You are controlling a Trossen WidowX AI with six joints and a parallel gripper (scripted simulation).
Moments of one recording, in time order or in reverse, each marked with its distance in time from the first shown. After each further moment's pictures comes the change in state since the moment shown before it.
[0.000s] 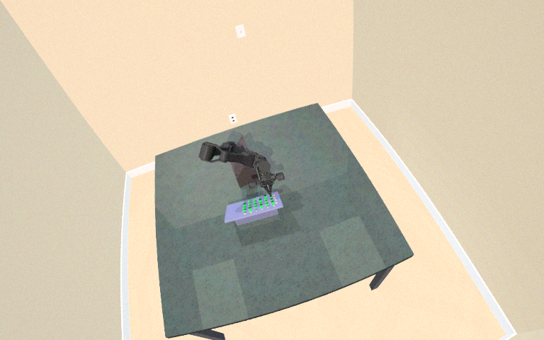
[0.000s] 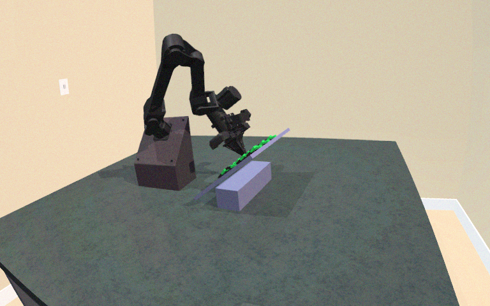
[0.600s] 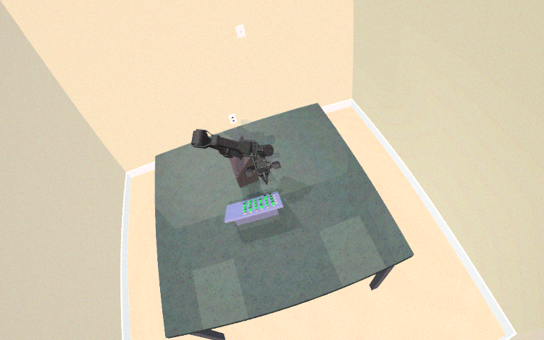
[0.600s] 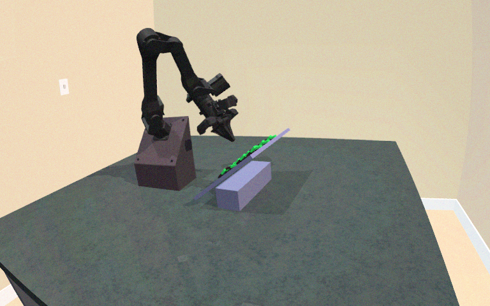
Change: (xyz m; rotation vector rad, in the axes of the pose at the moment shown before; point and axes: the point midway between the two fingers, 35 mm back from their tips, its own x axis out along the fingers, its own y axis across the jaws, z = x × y) arm -0.063 -0.002 -0.003 0.009 -0.029 0.016
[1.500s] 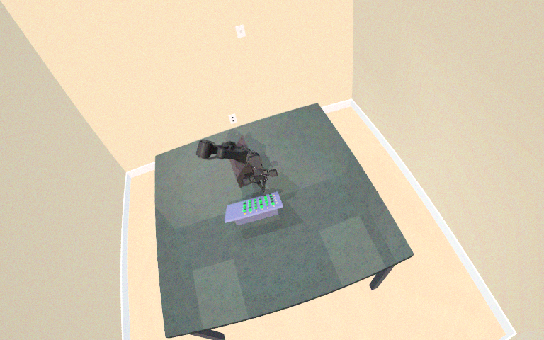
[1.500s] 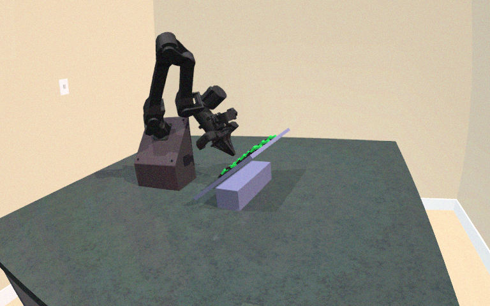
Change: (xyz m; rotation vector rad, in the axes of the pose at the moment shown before) arm 0.039 -0.027 -0.016 -0.001 -0.029 -0.015
